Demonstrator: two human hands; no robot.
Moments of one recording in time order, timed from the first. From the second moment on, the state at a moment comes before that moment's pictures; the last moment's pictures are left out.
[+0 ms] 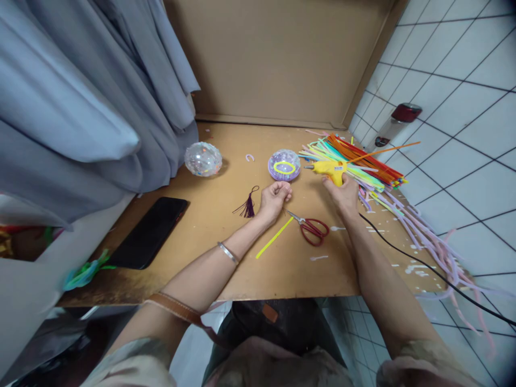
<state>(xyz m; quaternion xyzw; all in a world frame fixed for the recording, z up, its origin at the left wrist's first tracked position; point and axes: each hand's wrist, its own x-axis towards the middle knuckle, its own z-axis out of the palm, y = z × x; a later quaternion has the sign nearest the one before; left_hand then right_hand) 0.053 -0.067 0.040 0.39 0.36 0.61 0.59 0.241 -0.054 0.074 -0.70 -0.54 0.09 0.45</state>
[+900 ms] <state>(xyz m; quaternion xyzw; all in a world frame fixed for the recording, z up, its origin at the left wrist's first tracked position) 0.066 -0.053 0.036 0.30 0.39 0.65 0.58 0.246 -0.045 0.059 -0.65 -0.66 -0.06 0.39</state>
